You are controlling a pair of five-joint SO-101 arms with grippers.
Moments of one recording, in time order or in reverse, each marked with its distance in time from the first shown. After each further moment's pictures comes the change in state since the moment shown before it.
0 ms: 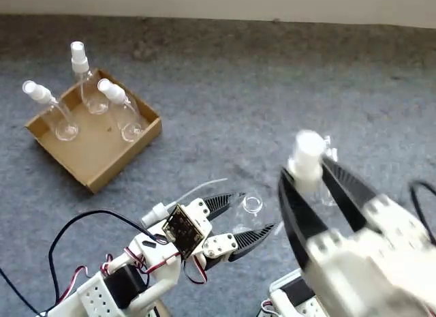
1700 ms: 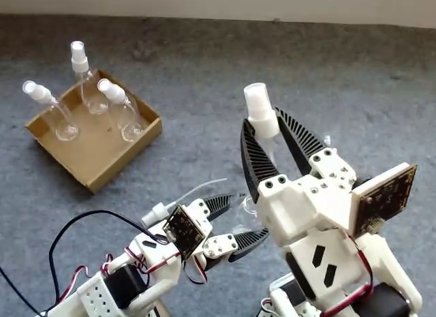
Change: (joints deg) left arm 0.0 0.1 0.0 0.2 0.0; right arm 0.8 -15.1 48.9 -43.3 0.3
